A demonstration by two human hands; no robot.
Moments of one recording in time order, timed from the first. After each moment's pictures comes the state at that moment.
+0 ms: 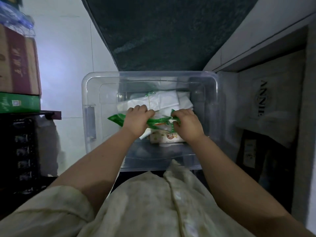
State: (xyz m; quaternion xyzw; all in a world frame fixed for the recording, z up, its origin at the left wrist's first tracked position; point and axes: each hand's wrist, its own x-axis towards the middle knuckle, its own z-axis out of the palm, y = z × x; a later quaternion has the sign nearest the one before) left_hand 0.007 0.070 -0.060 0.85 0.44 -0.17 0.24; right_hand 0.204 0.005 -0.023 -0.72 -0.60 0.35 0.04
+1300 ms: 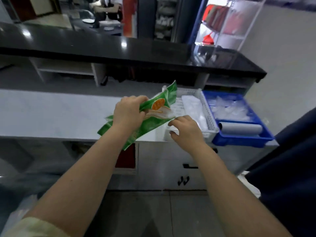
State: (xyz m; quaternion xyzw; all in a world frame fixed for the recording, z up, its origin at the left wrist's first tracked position) left_hand 0.140 -0.458 0.365 0.91 -0.23 0.22 0.26; right_hand 0.061 -0.659 0.329 -0.97 -0.08 -0.21 0.14
